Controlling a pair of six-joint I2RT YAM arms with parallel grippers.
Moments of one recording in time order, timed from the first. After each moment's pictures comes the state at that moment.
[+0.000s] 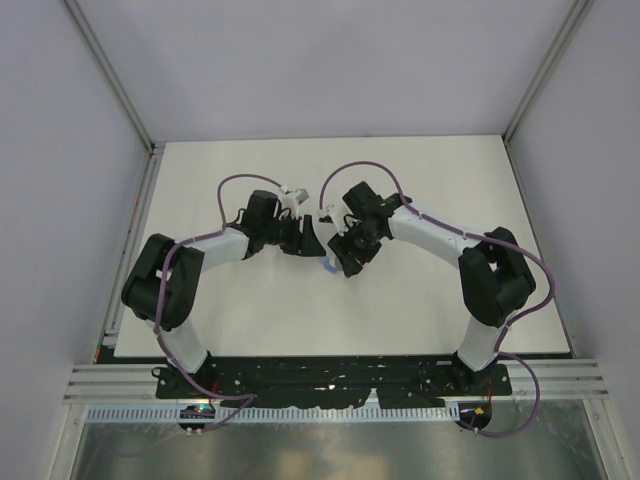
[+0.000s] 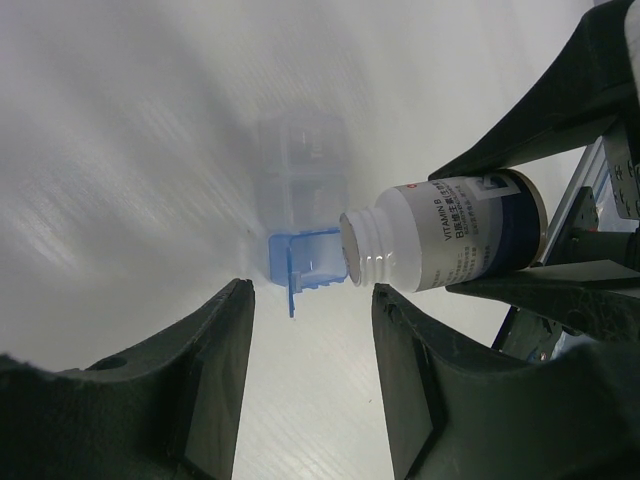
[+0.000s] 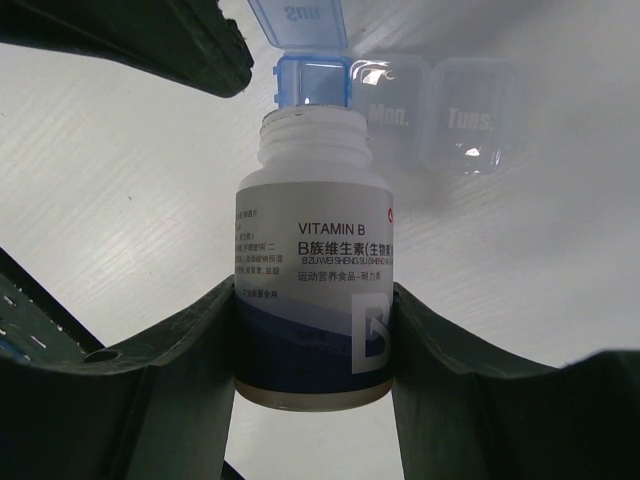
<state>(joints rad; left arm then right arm) -0.43 1.74 0.93 0.10 0.67 -0.34 0.63 1.77 1.30 -0.74 -0.28 -0.23</state>
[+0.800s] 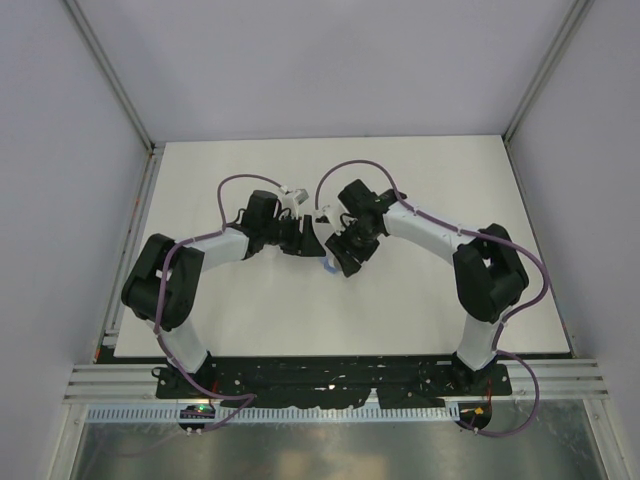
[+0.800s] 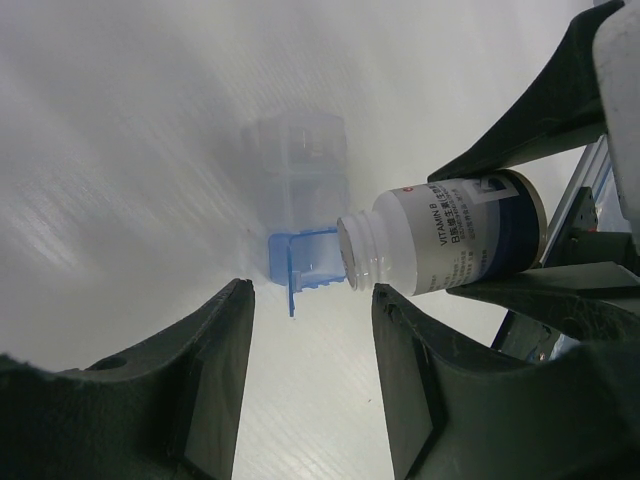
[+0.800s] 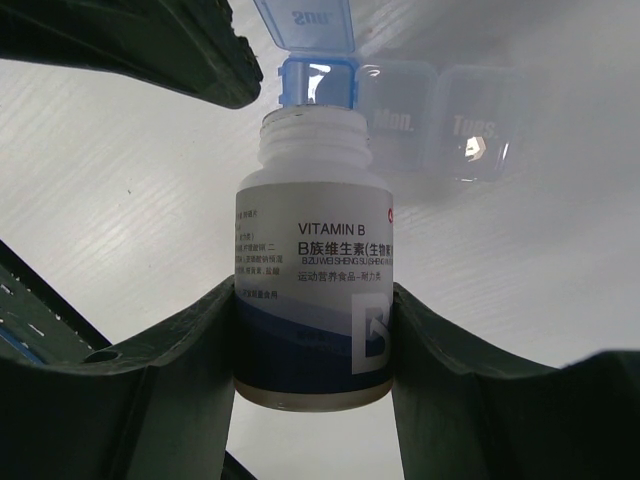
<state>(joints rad) -0.43 1.74 0.93 0.10 0.67 -0.34 0.64 1.82 1.37 -0.81 -0.27 -0.26</state>
